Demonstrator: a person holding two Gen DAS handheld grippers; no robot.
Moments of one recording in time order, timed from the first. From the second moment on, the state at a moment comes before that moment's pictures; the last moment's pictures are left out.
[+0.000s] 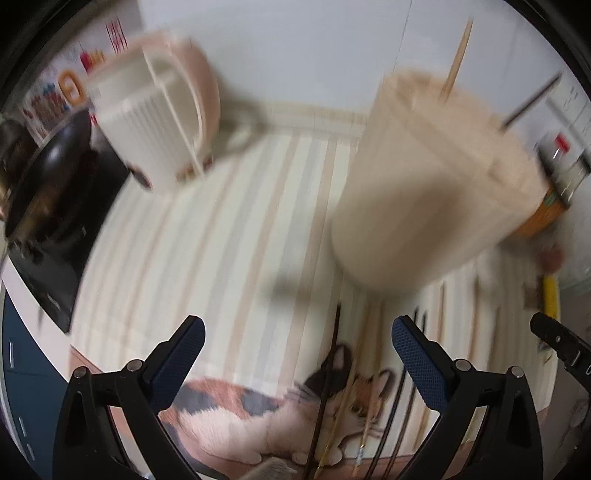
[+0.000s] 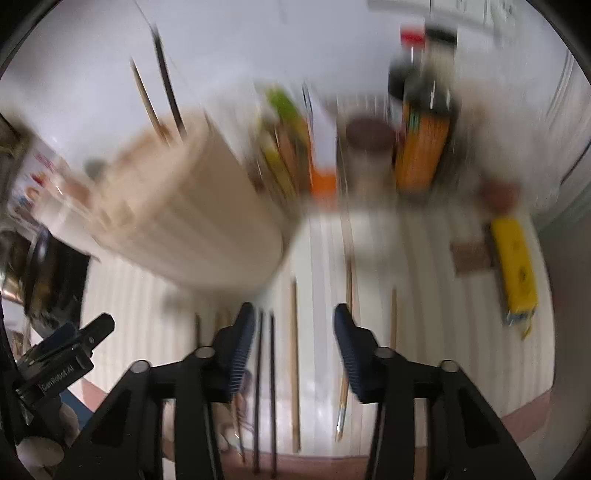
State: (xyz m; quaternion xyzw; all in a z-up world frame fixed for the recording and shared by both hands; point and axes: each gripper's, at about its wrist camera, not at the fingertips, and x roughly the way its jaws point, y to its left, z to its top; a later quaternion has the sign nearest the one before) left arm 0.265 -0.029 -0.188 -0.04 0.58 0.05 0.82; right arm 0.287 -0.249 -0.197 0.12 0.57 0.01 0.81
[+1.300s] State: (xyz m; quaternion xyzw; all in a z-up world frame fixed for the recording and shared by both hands) left arm 0.237 0.003 -0.308 -0.01 0.68 0.01 0.73; right arm 0.255 -0.211 -0.341 0.05 0.72 0.01 0.69
